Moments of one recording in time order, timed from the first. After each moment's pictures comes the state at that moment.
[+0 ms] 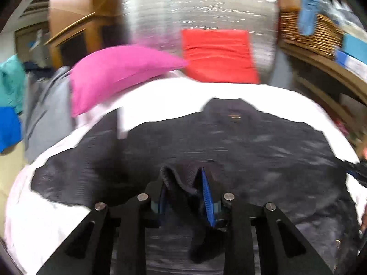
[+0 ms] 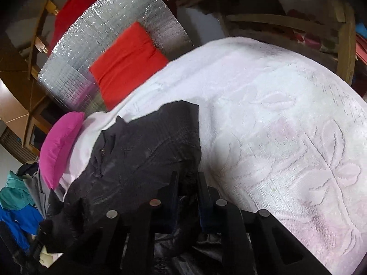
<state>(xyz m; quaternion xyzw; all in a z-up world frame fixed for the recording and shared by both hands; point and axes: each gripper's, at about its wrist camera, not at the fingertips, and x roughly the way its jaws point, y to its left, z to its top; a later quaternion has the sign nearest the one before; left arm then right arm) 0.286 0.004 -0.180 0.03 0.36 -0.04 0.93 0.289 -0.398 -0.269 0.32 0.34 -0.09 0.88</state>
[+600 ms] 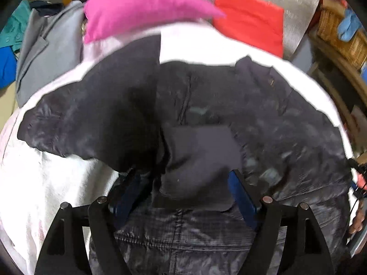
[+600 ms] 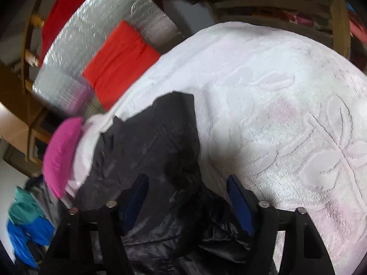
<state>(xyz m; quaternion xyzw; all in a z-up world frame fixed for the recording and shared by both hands) 0.309 0.054 -0.236 -0.04 0.50 -0.03 0.86 0.298 -0.401 -0.280 0.35 0.36 -0.08 0.86</state>
